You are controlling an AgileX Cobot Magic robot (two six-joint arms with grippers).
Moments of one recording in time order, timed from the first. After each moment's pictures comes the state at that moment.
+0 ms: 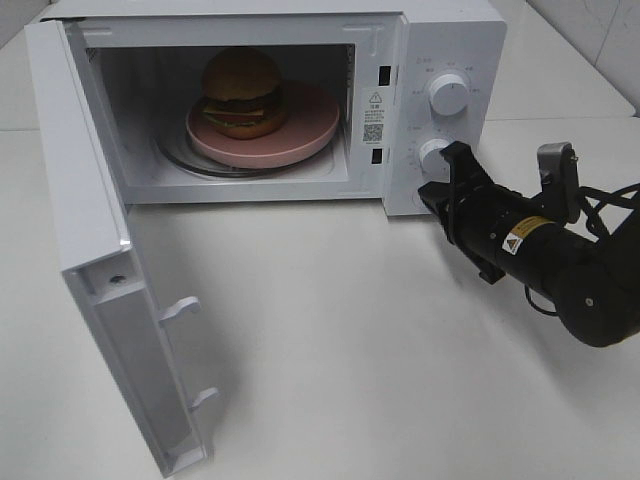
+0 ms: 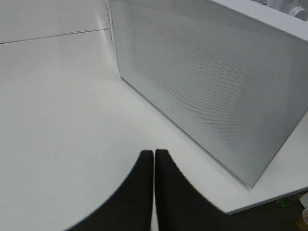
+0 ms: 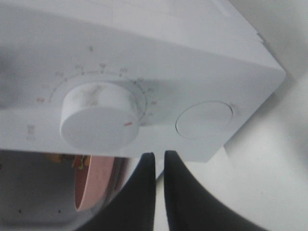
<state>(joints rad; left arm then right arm) -0.20 0.00 -0.50 -0.10 1.04 0.09 0.34 2.09 -0.60 -0.09 -1.19 1.32</state>
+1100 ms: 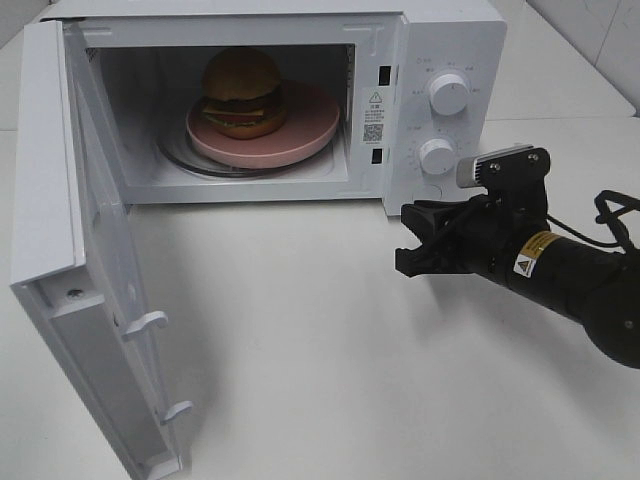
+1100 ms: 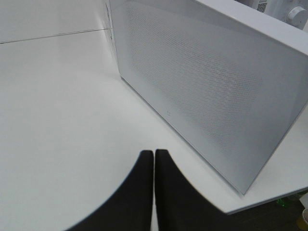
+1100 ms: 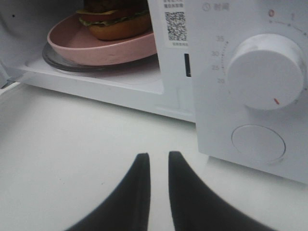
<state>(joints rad) -0.20 0.00 -0.50 -0.10 1.04 0.09 0.34 2.02 -0.51 -0.28 -1.19 0.23</state>
